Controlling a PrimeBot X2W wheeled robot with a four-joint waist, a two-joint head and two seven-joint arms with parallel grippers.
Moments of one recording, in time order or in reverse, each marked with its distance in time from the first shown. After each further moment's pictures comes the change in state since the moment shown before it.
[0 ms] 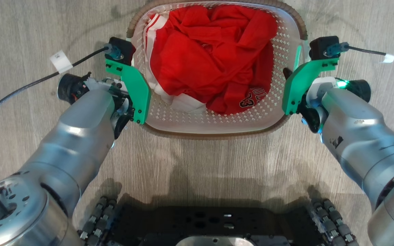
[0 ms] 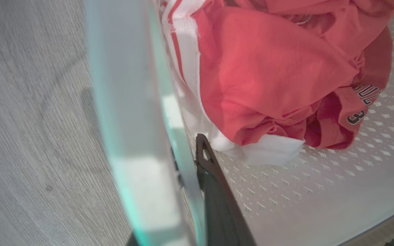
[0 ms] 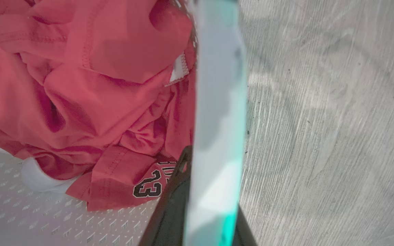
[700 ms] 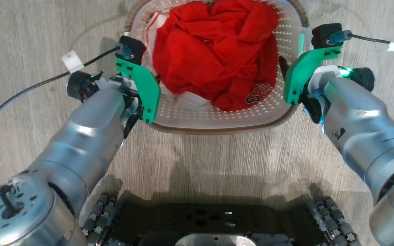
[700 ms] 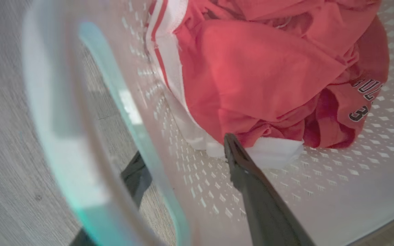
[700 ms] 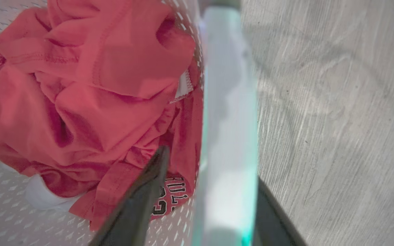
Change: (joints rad) left arm -0.006 -0.022 -0.003 -0.011 0.011 0.052 -0.021; right arm -0.036 -0.008 -0.038 -0.006 -0.045 0.004 -0.002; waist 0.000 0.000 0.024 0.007
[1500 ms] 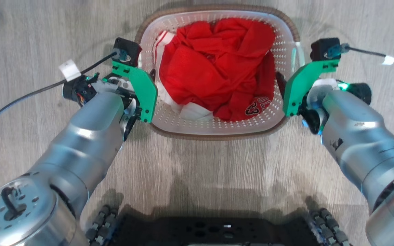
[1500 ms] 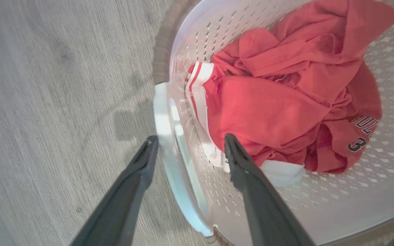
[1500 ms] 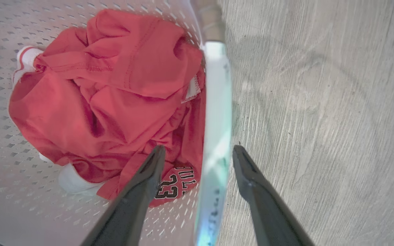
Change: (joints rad) left arm 0.009 -0.006 -0.001 0.019 0.009 0.058 -0.086; right arm 0.054 0.006 -0.087 0.002 -0.057 0.000 0.040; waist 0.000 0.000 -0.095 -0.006
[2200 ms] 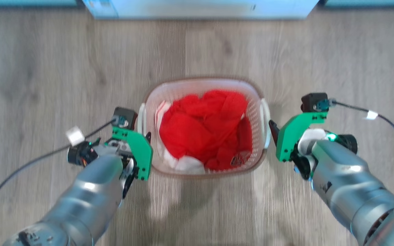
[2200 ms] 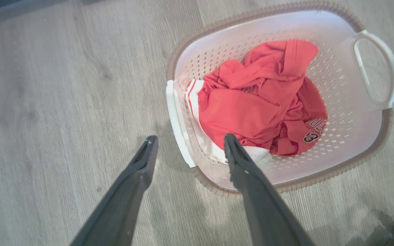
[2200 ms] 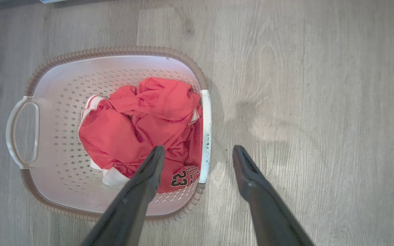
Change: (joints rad) left arm 0.245 0.000 -0.001 0.048 -0.021 -0.007 -0.057; right arm 0.206 0.034 -0.061 0.002 -0.019 0.000 -0.056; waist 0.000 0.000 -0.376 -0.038
